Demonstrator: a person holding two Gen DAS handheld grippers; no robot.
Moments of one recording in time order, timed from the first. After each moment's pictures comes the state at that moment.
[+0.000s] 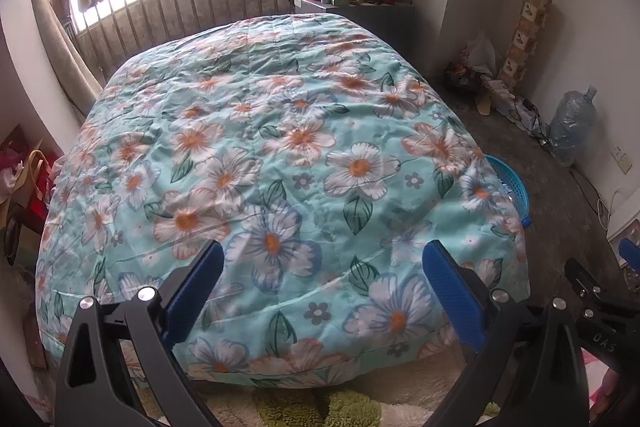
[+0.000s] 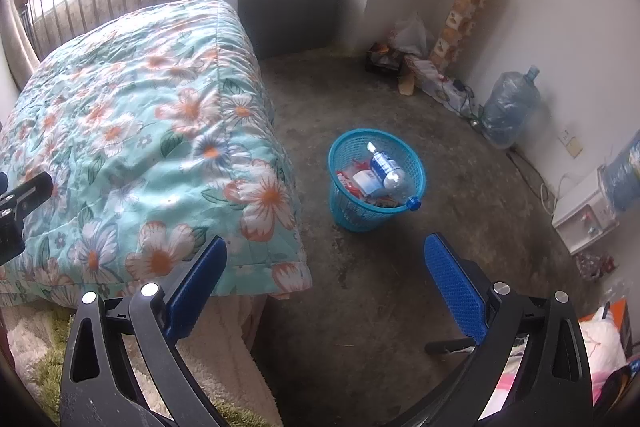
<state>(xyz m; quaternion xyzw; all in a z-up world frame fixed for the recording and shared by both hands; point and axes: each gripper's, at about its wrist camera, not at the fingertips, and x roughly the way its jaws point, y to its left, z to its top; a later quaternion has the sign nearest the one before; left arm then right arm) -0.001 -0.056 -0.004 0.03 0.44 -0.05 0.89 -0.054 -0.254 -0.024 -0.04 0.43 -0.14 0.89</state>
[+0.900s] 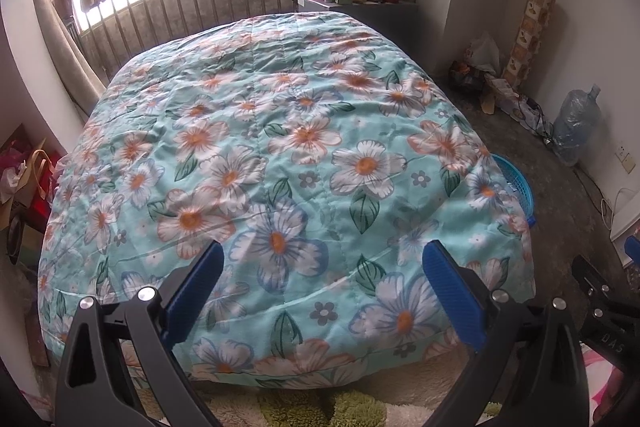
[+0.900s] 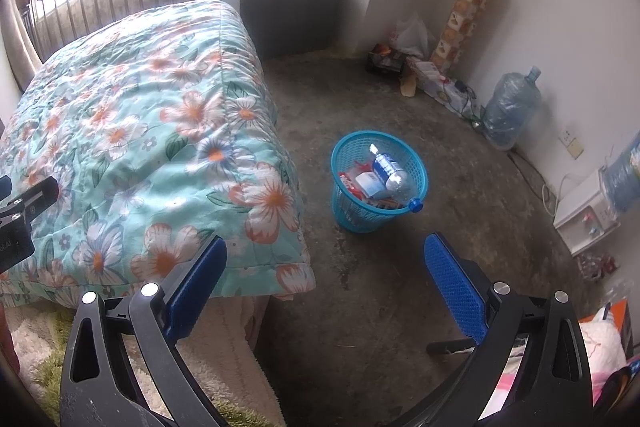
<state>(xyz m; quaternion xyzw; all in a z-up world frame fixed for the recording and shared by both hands) -0.001 -0.053 -0.006 0.04 0.44 -0.04 0.90 -0.055 -0.253 -0.023 -0.04 0.43 -0.14 0.89</state>
